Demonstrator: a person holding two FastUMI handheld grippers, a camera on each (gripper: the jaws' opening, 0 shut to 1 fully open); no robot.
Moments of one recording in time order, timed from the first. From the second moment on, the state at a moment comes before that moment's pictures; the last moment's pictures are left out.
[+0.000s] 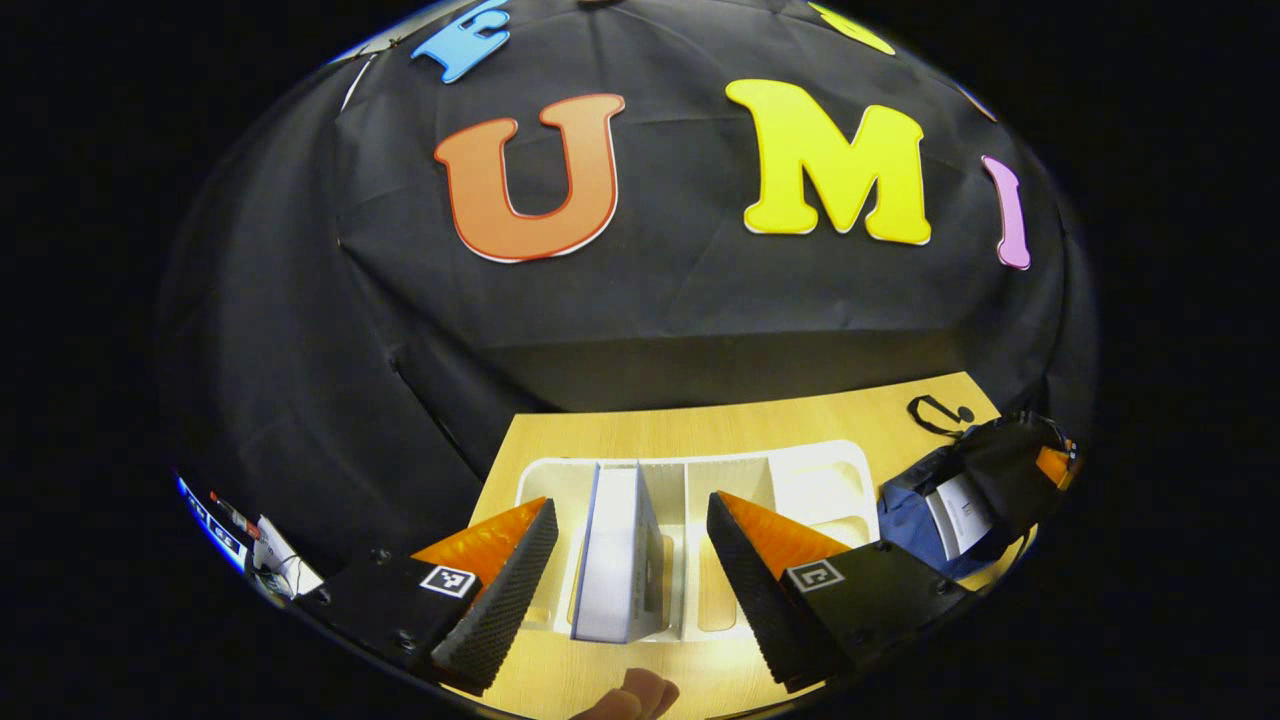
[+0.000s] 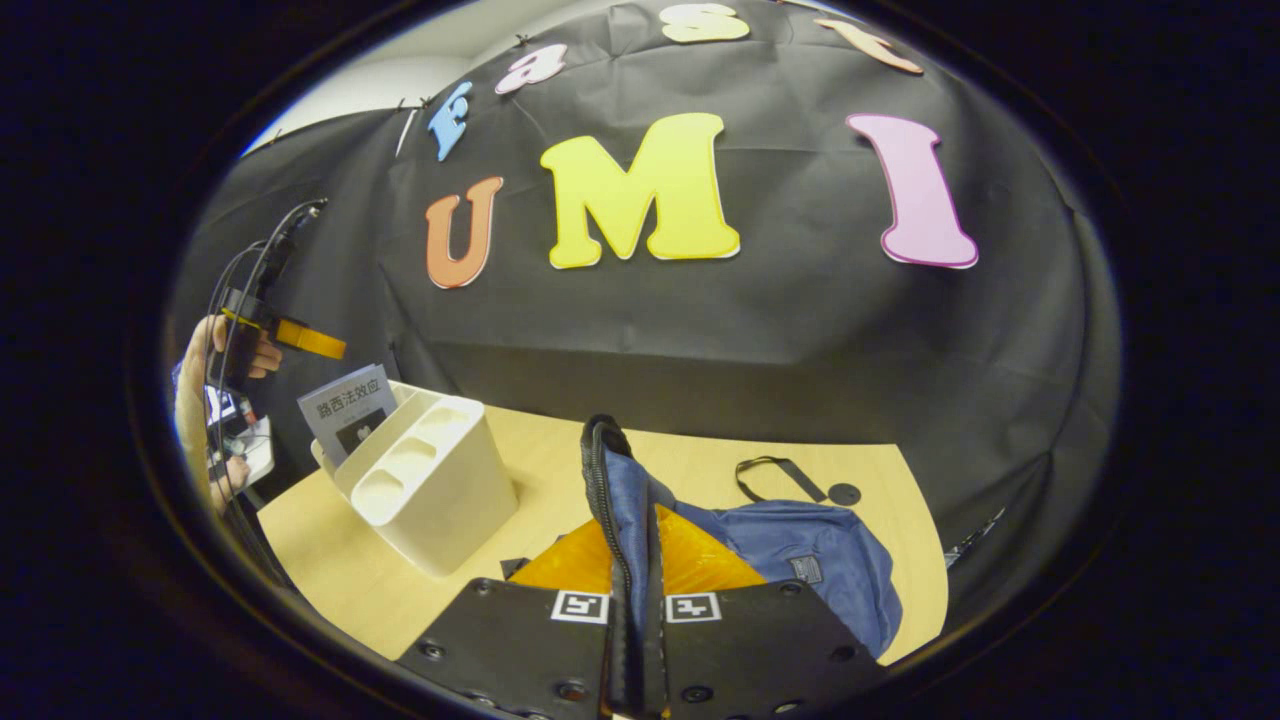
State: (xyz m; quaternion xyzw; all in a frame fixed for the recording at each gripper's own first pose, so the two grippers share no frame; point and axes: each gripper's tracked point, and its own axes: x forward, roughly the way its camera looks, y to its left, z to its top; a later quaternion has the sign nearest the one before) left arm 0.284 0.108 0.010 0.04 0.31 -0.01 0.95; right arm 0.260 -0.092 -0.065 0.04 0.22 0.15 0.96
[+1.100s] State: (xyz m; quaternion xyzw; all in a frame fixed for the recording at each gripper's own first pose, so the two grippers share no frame) left arm 0.271 0.105 -0.092 0.00 0.50 -0.01 0.86; right arm 0.253 -0.092 -0.084 0.05 0.23 0.17 0.96
